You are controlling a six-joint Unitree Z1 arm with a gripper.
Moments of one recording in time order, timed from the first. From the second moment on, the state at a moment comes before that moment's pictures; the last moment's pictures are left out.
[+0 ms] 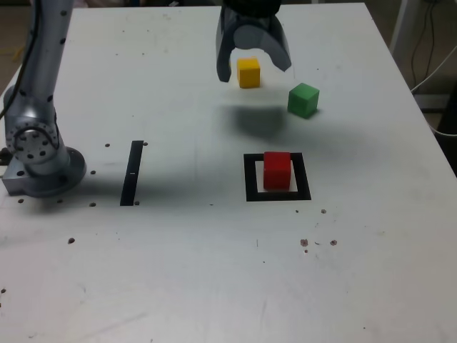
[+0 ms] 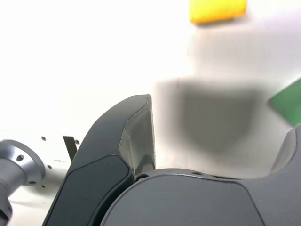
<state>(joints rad) 0.37 2.03 -1.67 1.37 0.19 0.34</state>
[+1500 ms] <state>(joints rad) 0.59 2.32 -1.96 1.48 0.15 0.65</state>
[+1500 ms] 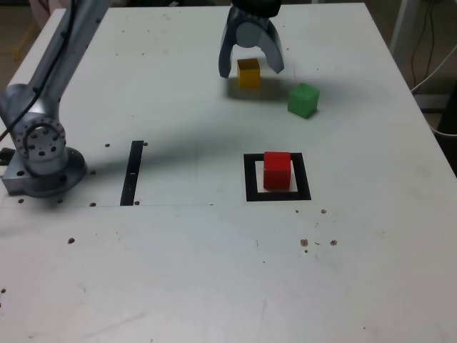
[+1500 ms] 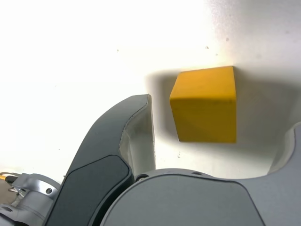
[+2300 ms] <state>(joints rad) 0.61 2.39 -2.03 1.49 0.16 0.63</state>
